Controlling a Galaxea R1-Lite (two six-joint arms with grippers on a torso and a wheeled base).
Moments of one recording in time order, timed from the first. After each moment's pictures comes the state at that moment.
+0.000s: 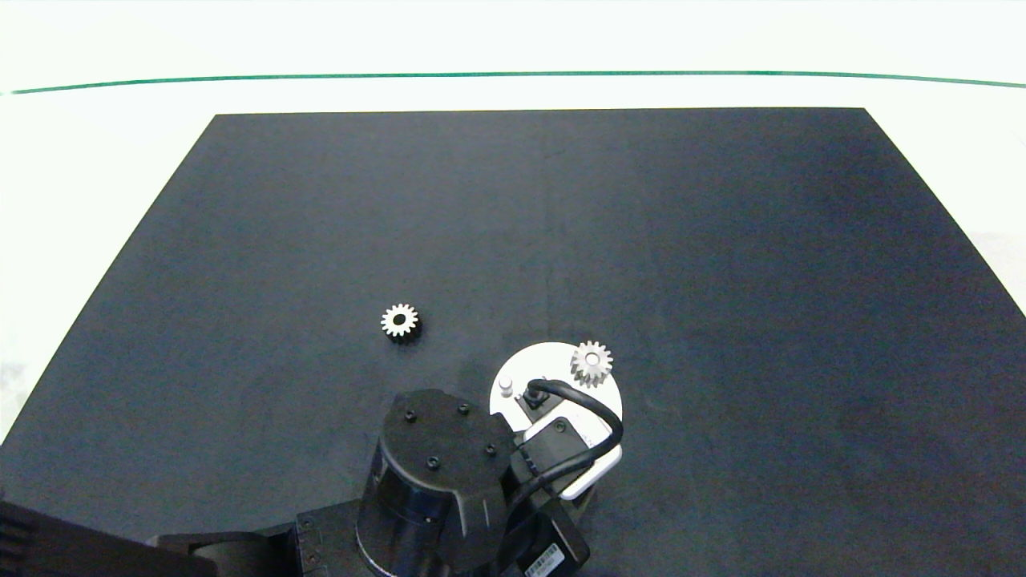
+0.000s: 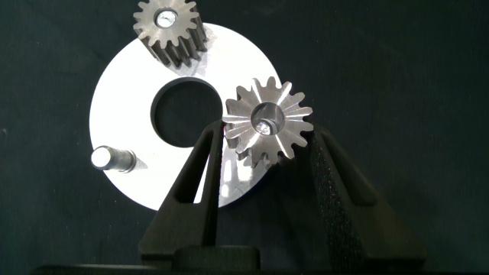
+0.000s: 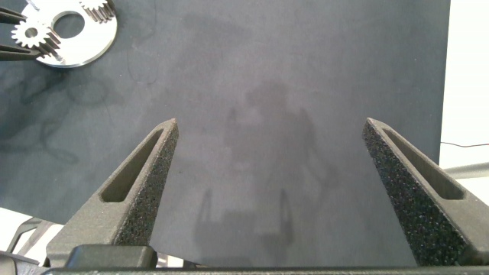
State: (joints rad) left arm -1.03 1.75 -0.66 -0.73 0.25 0.34; right arm 0.38 0.38 -0.70 0.48 -0.22 -0.17
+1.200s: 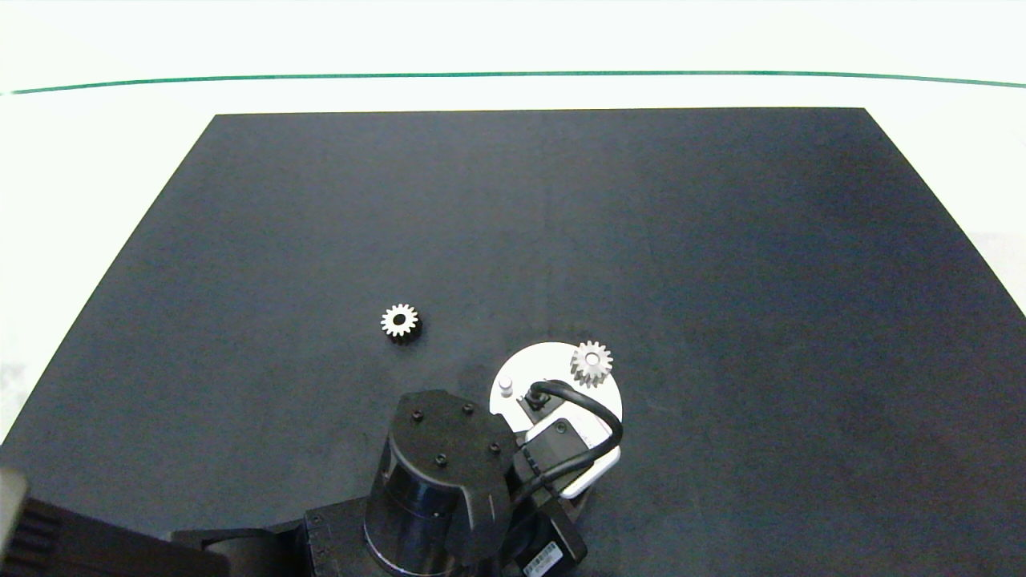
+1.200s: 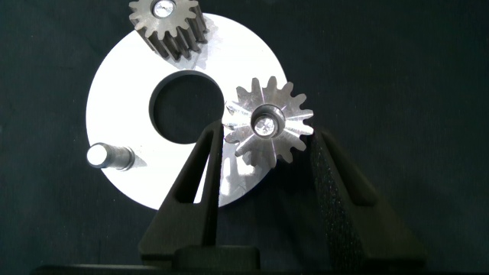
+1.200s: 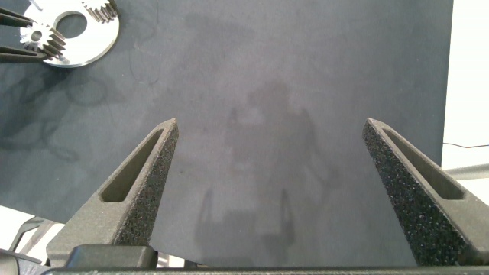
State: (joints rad) left arm -1.02 1.77 -0.66 -0.73 0.25 0.34; right arm 0.38 0.39 -0.70 0.48 -0.21 -0.17
